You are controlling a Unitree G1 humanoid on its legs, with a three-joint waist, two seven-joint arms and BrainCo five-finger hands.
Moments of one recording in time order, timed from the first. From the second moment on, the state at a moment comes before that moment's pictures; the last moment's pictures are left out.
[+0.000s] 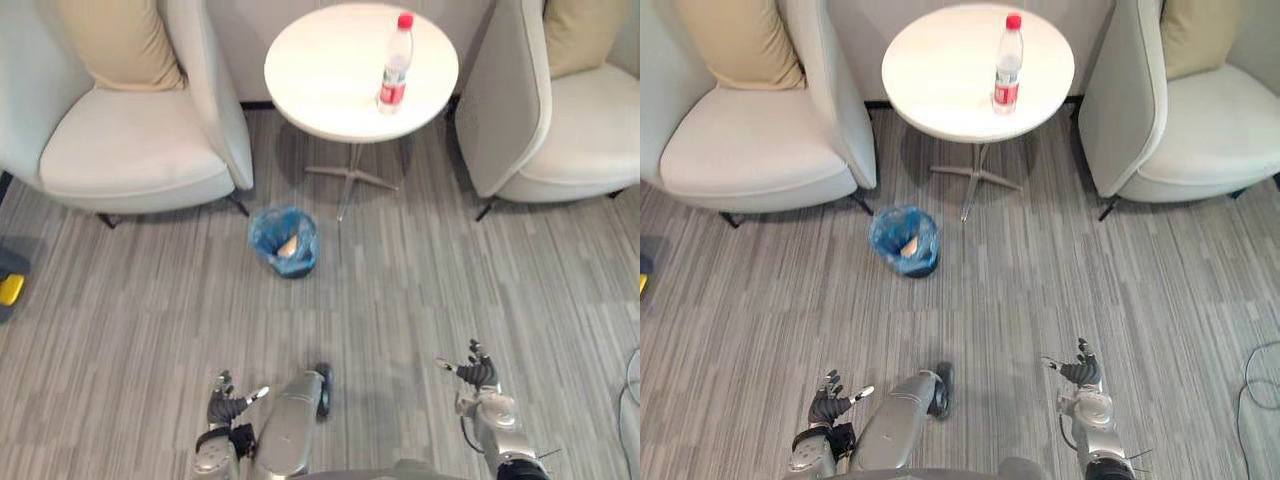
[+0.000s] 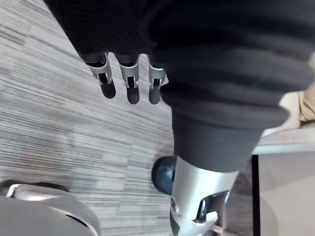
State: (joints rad) left arm 0.21 0.10 0.07 0.60 -0.15 -0.13 0.18; right arm 0.01 -0.16 -0.09 0.73 0.11 -0.11 -0.17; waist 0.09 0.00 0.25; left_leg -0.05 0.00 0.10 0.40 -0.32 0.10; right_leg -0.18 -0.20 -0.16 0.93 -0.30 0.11
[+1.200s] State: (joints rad) left arm 0.18 0.11 -0.01 0.69 -0.13 -0.14 0.18; right arm 0.05 -0.18 -0.09 0.30 -0.05 -0.17 -0.22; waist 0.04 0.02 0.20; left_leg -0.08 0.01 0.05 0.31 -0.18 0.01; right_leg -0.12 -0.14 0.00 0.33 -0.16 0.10
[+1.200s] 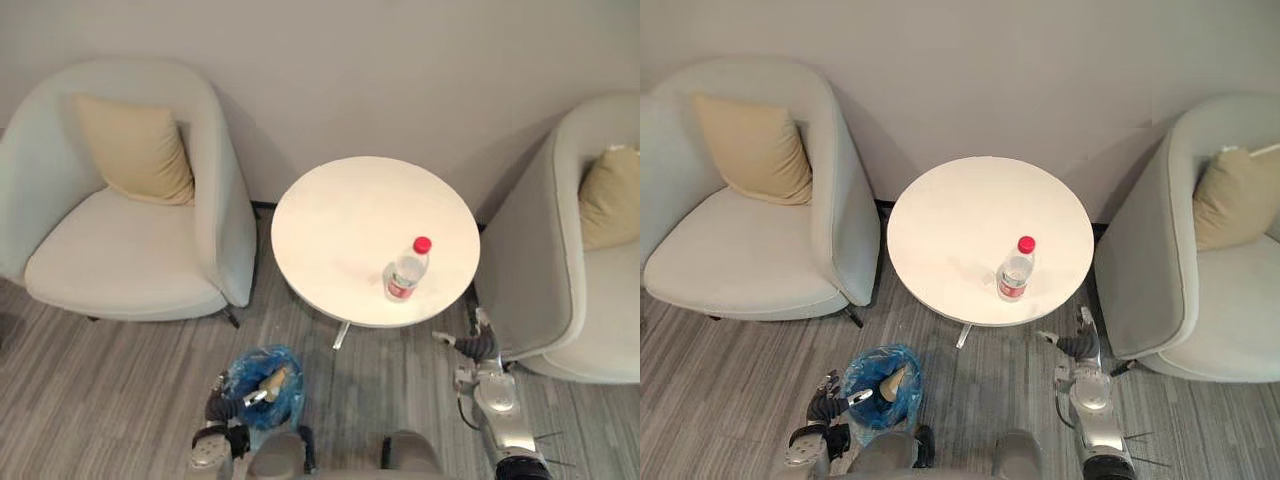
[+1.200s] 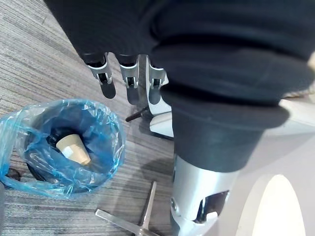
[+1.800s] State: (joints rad) left arm 0.22 0.10 -0.09 0.72 -0.10 -0.14 0.17; right arm -0.02 -0.17 0.01 0.32 -0.15 -0.18 -0.26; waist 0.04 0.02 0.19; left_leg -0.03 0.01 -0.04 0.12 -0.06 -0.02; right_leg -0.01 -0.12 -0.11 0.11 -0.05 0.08
